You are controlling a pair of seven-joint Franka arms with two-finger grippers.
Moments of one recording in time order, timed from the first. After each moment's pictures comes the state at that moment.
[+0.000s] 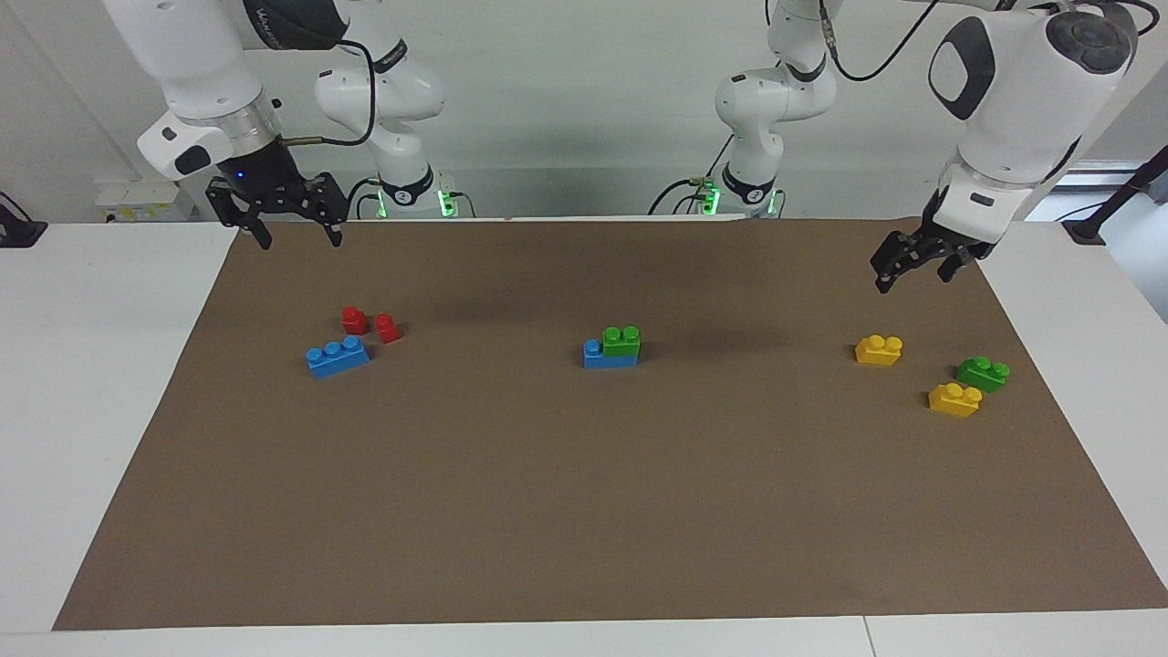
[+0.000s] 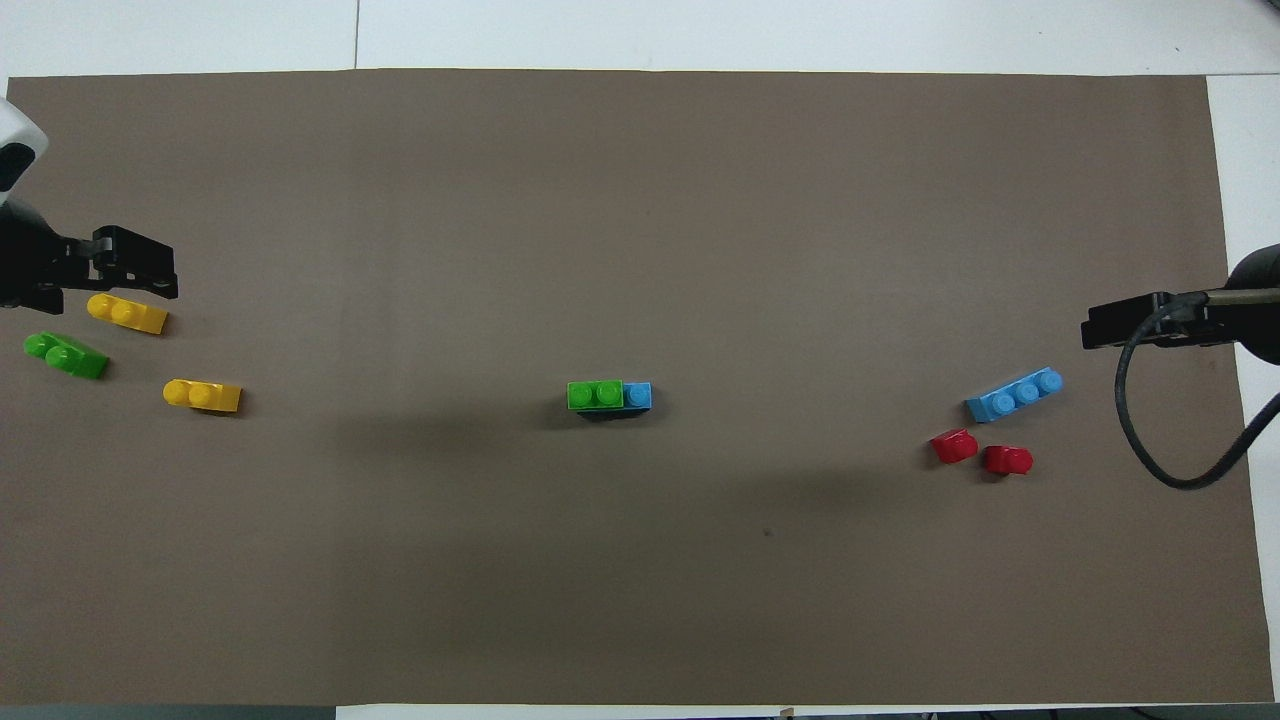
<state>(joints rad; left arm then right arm) 0.10 0.06 -0.16 -1.56 0.05 1.59 -0.11 0.06 -0.11 -0.04 -1.73 0.01 1.63 0.02</state>
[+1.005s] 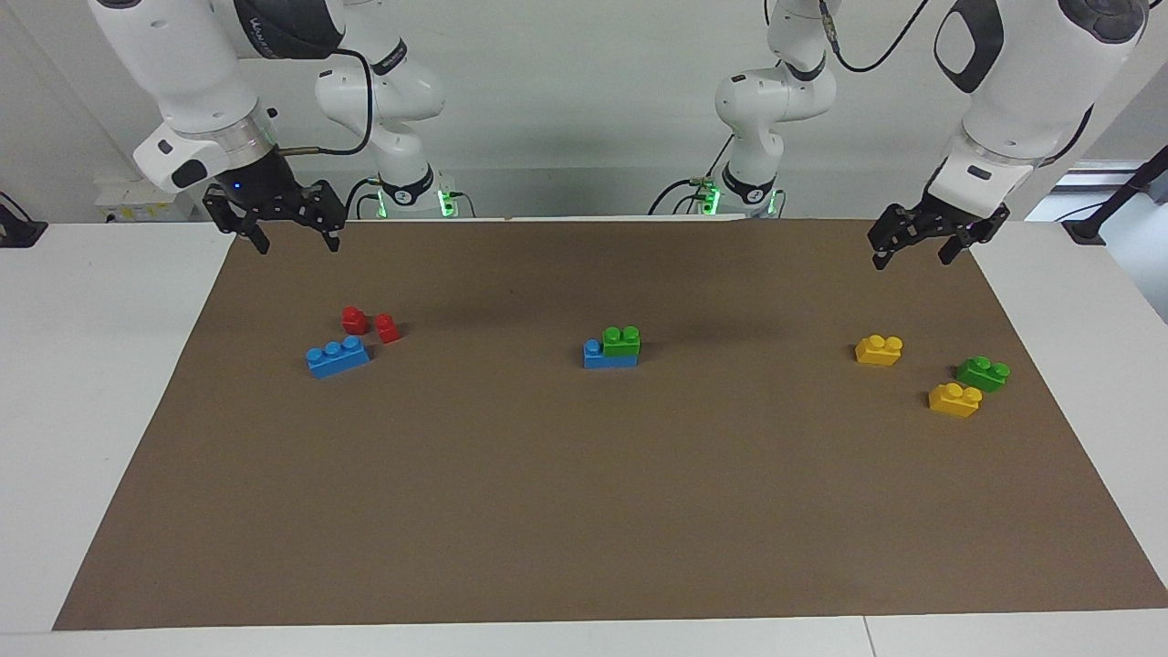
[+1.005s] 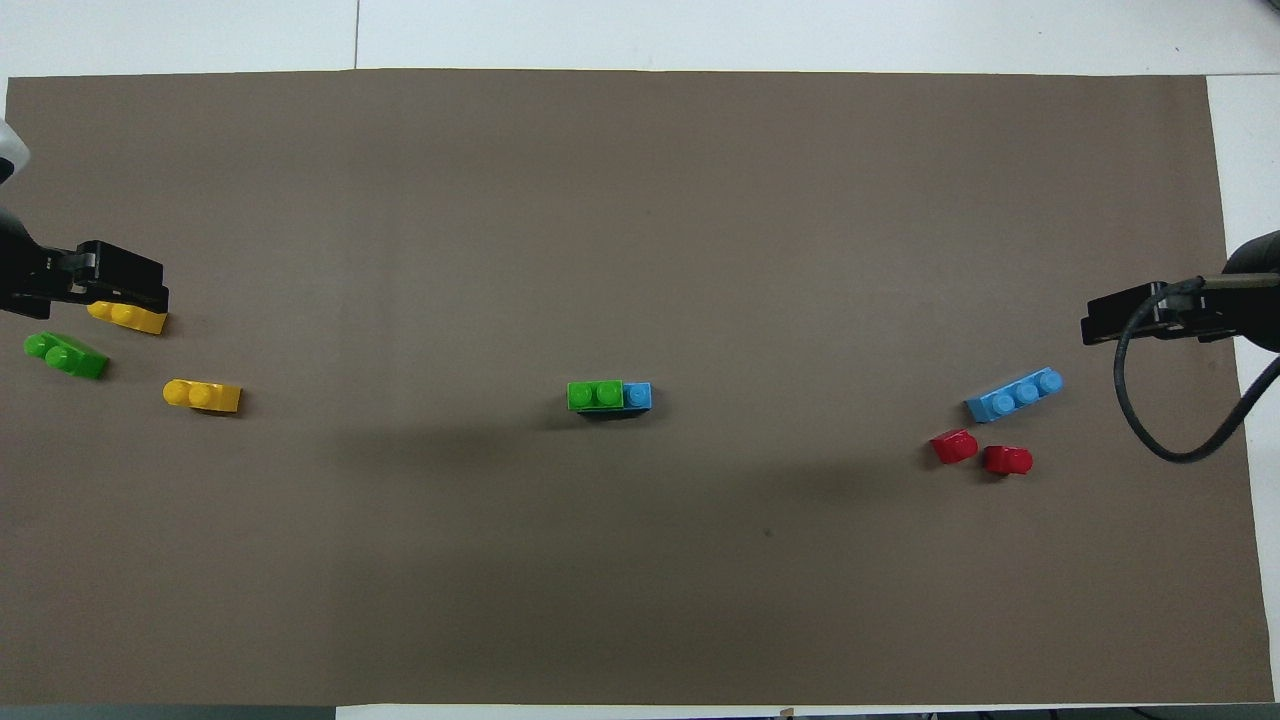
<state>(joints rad) 0.10 0.04 -0.16 -1.55 0.04 1.57 -0.03 0.05 -0.07 -0.05 -1.68 0.01 1.59 0.02</state>
